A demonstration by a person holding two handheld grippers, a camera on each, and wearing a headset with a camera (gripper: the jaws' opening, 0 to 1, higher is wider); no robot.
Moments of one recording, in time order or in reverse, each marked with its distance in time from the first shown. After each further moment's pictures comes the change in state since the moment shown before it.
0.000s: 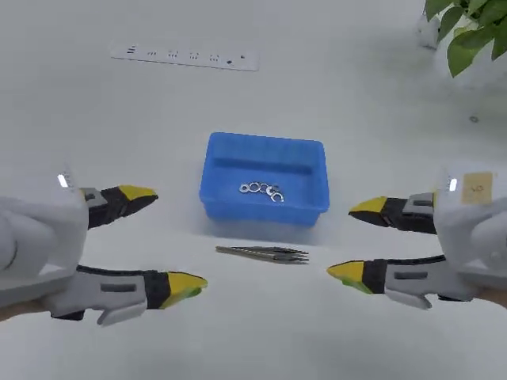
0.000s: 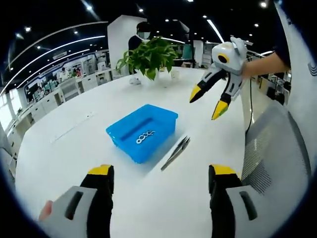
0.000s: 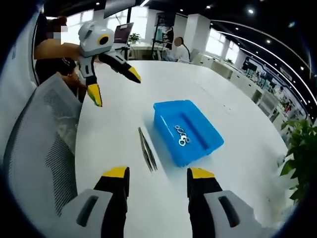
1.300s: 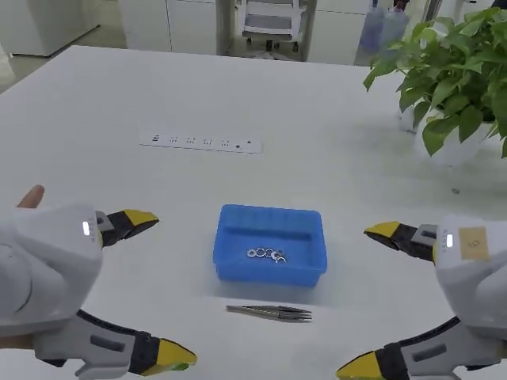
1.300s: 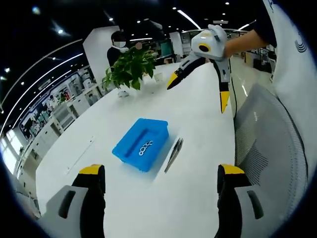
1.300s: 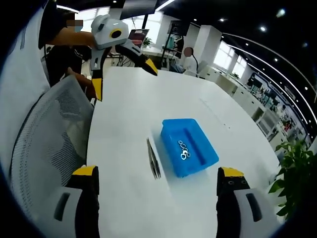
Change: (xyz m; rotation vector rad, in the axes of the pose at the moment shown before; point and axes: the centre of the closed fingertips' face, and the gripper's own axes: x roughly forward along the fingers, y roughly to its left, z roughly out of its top) left arm -0.041 -0.011 0.036 0.274 0.021 -0.061; right arm -0.026 0.019 0.040 -0.089 -0.095 0.046
